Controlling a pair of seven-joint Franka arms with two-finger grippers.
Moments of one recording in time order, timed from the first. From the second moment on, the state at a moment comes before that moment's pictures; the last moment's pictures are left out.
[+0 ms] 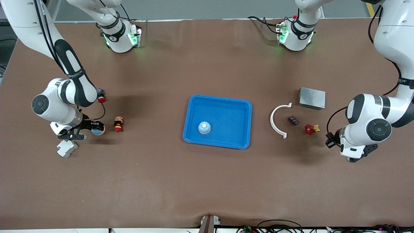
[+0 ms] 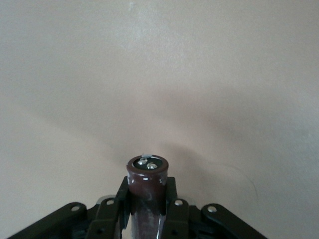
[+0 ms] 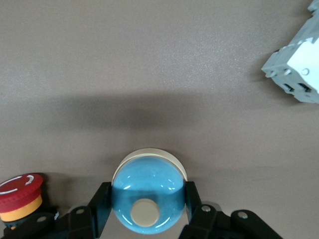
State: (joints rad) left arm 0.40 0.63 -0.41 -1.72 0.46 2.14 -0.78; right arm -0.06 0.44 -0.06 -2.16 0.12 2.56 -0.15
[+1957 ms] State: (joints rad) left arm 0.43 0.35 -0.53 -1.69 0.45 1.88 -0.42; right arm 0.51 0.38 -0.02 -1.74 0.12 2.17 0.93
